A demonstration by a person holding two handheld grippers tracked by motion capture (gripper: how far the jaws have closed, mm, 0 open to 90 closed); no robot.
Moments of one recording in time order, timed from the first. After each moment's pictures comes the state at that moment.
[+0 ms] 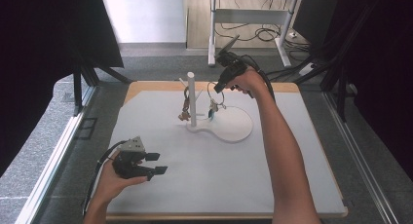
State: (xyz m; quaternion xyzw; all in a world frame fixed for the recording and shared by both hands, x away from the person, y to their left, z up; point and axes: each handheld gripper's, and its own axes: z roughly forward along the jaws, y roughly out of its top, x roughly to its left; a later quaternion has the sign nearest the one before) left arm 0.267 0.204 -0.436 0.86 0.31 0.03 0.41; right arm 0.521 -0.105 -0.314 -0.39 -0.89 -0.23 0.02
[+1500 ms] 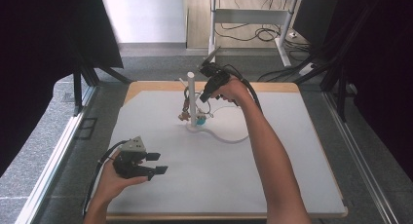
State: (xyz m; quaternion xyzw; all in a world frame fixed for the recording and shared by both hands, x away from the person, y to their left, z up) left arm 0.268 0.203 -0.436 0.86 0.31 0.03 0.41; right arm 0.510 -0.062 -0.344 -0.35 -0.91 -0.22 0.05
